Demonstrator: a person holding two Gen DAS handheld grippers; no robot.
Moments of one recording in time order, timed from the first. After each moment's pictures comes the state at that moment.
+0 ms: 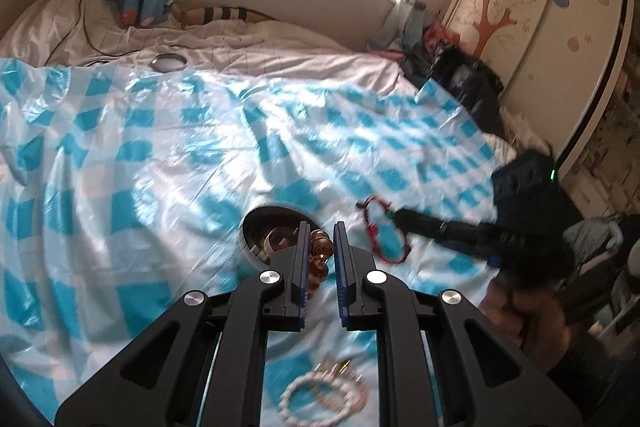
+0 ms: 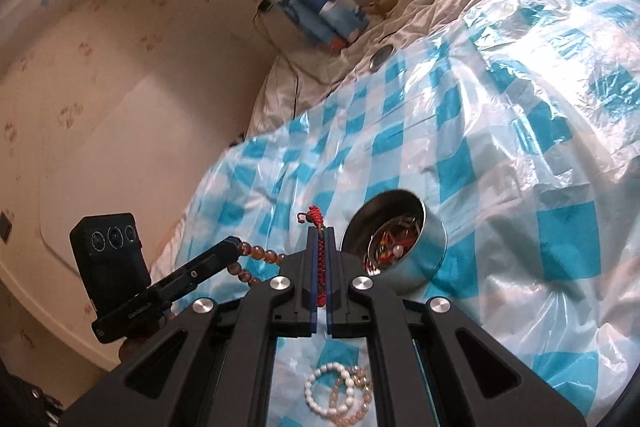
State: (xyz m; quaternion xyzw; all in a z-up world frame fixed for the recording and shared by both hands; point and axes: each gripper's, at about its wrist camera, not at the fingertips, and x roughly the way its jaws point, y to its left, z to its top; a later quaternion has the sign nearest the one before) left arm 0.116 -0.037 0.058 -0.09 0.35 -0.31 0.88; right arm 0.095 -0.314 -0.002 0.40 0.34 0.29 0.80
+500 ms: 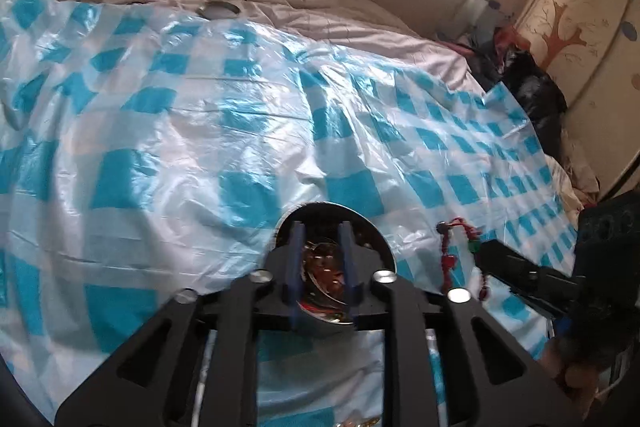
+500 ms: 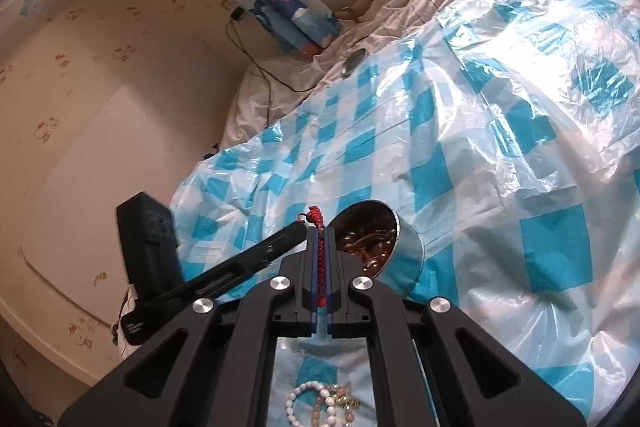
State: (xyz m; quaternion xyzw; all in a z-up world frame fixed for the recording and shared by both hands) left arm 0.177 -0.057 -0.003 -0.12 0.42 -0.21 0.88; right arm 0.113 -0.306 -0.018 0.40 0.36 0.25 0.81
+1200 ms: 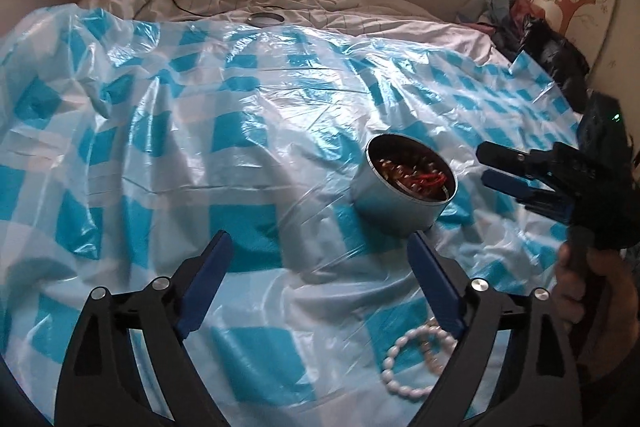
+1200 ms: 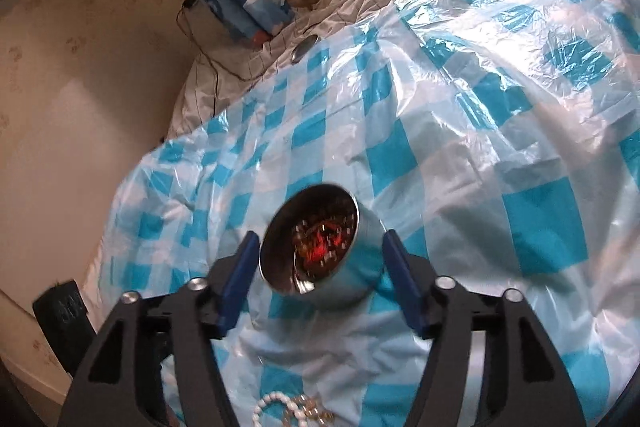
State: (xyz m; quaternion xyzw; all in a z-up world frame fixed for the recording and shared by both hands) left arm 0.097 0.003 -0.008 -0.02 0.41 -0.15 0.90; right arm 0.113 -0.281 -0.035 0.34 0.41 0.17 0.83
